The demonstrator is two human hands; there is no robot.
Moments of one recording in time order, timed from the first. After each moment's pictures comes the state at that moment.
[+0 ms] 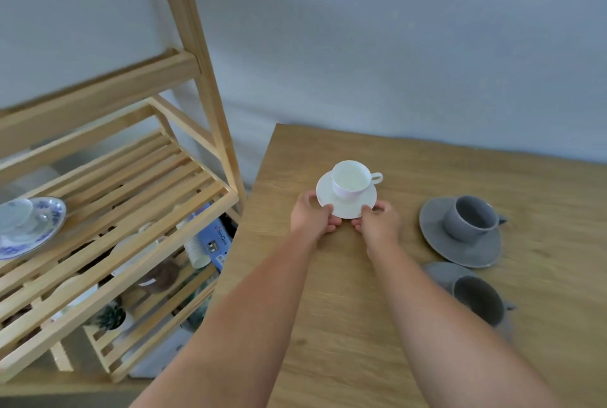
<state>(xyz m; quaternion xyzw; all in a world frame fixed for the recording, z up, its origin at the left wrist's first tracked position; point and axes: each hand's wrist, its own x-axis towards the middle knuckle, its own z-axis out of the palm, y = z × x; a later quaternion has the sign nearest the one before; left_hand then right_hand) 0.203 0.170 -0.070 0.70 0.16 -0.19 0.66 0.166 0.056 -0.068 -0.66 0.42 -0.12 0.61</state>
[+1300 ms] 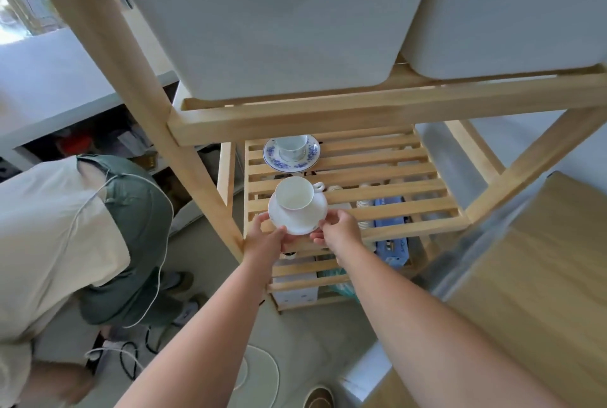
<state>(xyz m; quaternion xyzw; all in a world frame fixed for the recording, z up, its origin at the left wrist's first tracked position) 0.102 0.610 -0.115 0.59 0.48 0.08 0.65 0.191 0.492 -0.104 -0.75 0.11 0.31 0.58</state>
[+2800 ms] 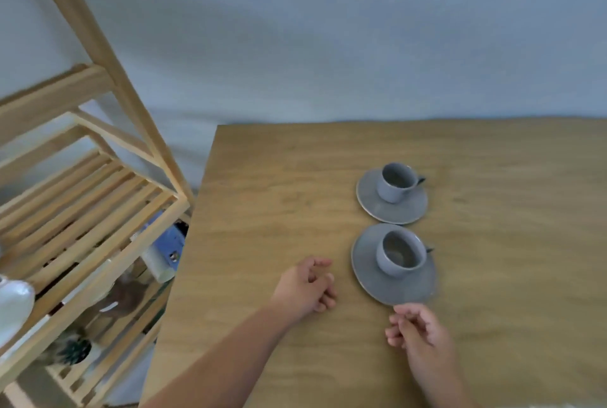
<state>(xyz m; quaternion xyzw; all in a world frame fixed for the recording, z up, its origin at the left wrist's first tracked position) 0.045 0.165 -0.066 0.75 -0.05 -0.38 0.55 -0.112 0.015 -0.083 -0.64 0.38 -0.11 0.66</state>
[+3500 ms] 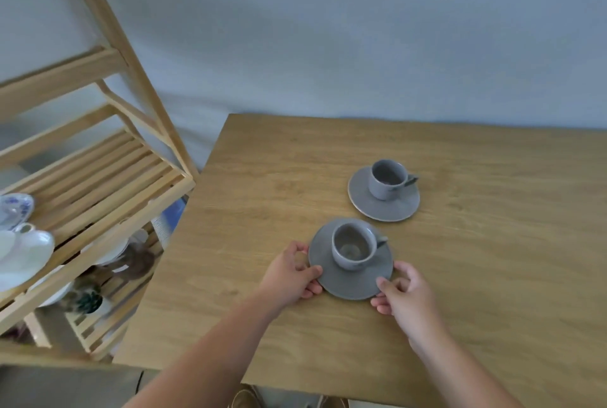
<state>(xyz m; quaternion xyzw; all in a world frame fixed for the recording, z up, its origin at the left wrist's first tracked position) 0.023 0.143 -0.071 0.76 0.03 -0.33 0.56 -0.076 -0.046 -0.066 -0.67 0.38 0.00 0.64</state>
